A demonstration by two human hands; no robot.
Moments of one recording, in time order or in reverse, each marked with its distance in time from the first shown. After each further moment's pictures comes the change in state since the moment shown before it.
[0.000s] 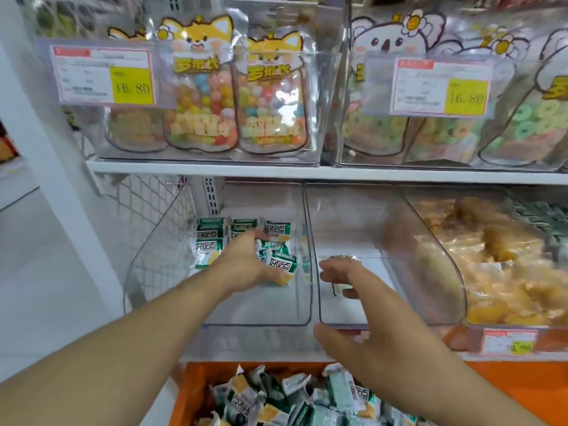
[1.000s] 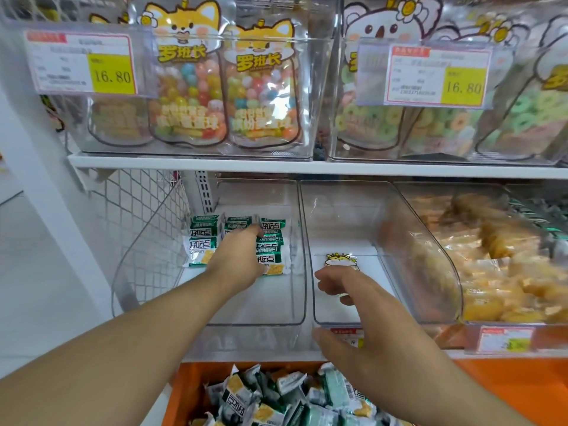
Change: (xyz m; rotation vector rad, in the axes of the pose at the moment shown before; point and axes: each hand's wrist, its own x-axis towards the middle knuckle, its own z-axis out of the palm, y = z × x) left_hand 0.011 -0.001 0.009 0.440 0.150 0.119; right_hand -0.001 0.007 0.006 -0.065 0.027 -0.006
